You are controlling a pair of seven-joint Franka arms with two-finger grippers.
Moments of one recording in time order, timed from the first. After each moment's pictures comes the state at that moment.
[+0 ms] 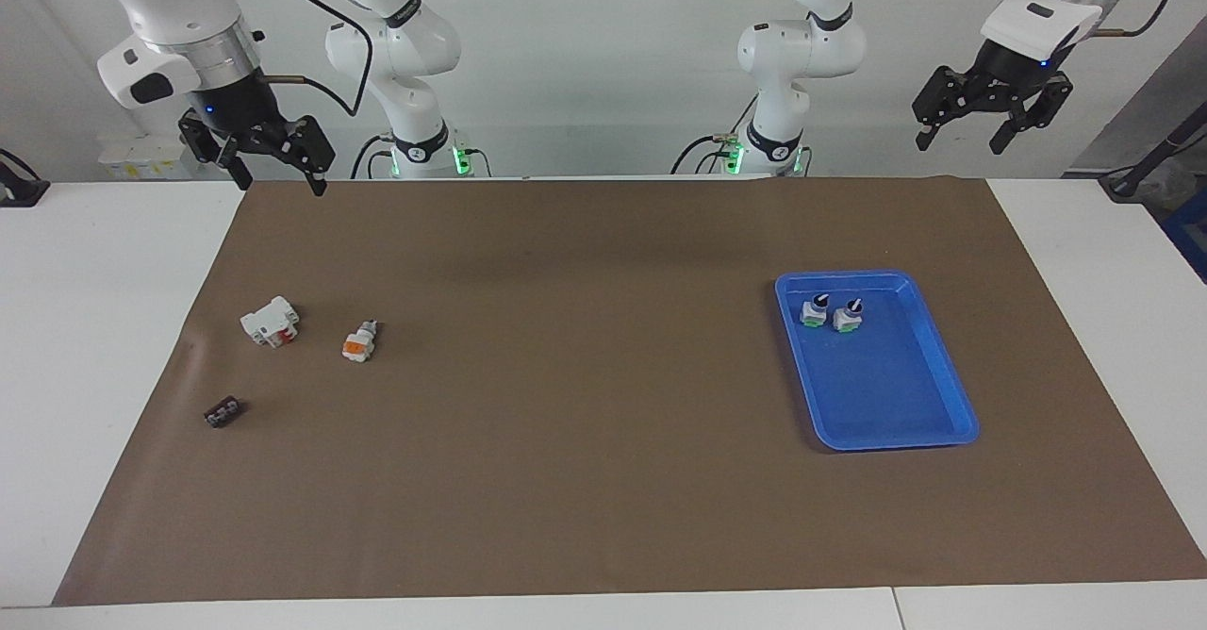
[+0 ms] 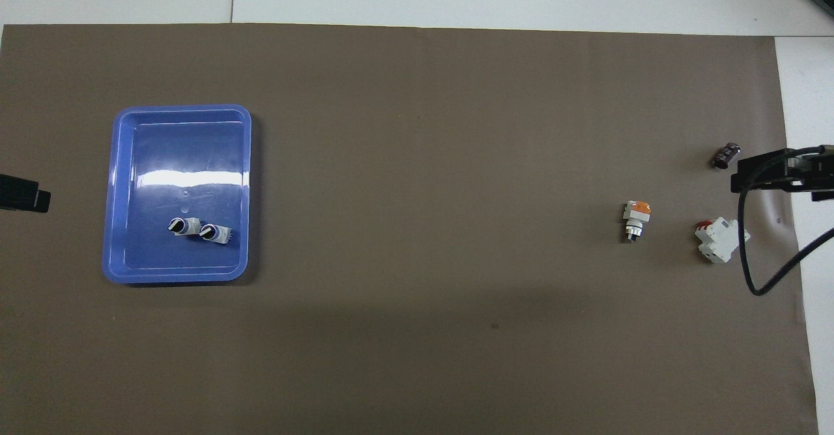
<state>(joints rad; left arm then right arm) -0.07 -0.07 0.03 -1.46 0.00 1.40 0.10 0.06 -0.06 -0.06 -1.58 -0.02 1.53 0.13</state>
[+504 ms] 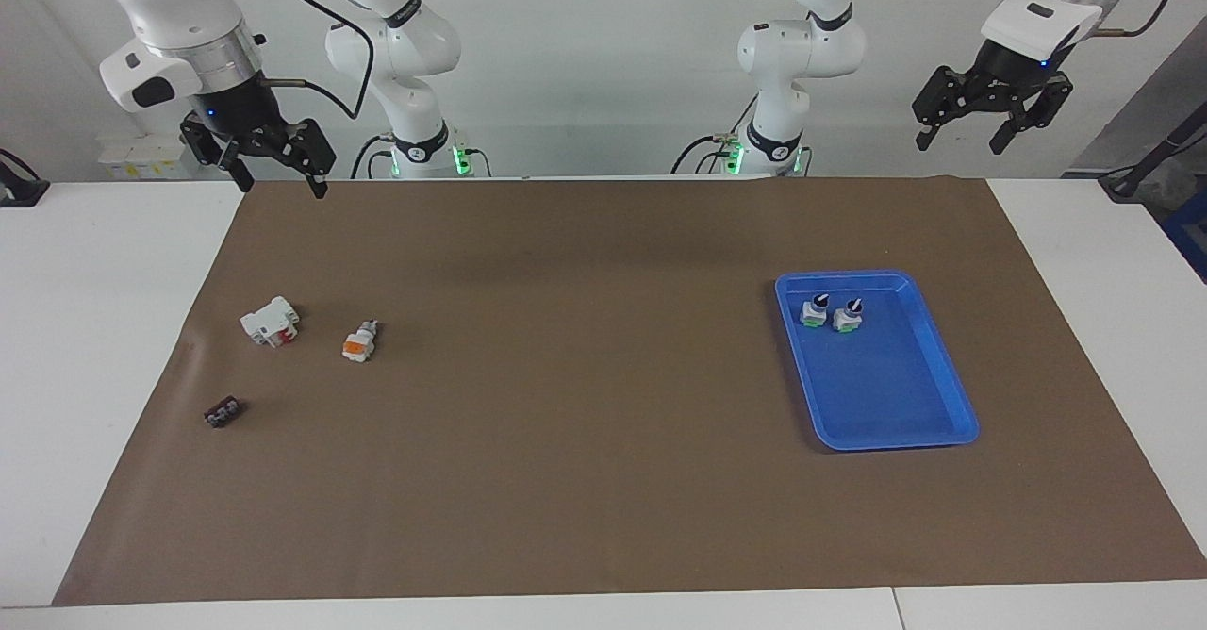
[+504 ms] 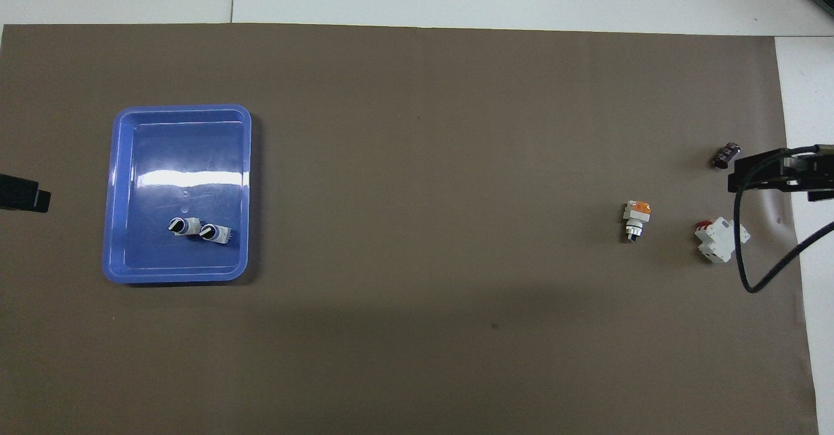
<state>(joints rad) -0.07 -0.07 0.03 -1.46 0.00 1.40 0.10 0.06 -0.06 -0.06 -1.60 -0.02 1.56 0.13</state>
